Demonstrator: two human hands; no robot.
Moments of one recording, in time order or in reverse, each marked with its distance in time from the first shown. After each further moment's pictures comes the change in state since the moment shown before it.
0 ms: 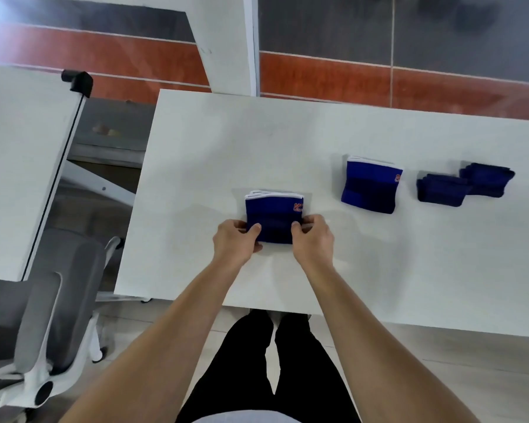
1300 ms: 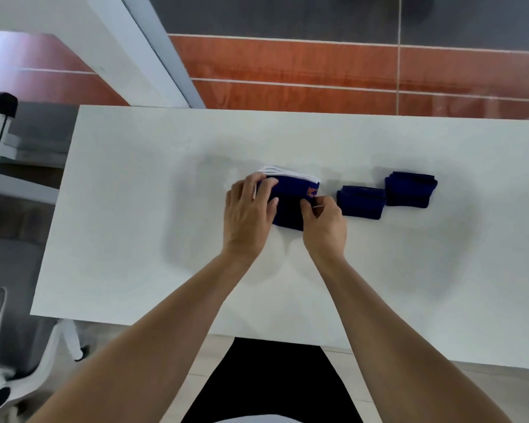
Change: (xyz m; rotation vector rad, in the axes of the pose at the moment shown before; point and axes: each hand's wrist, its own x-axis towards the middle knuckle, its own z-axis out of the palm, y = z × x) left_hand -0.028 0.097 0.204 0.769 0.328 1.035; right_hand 0.123 0.035 -0.180 0.053 0.048 -0.075
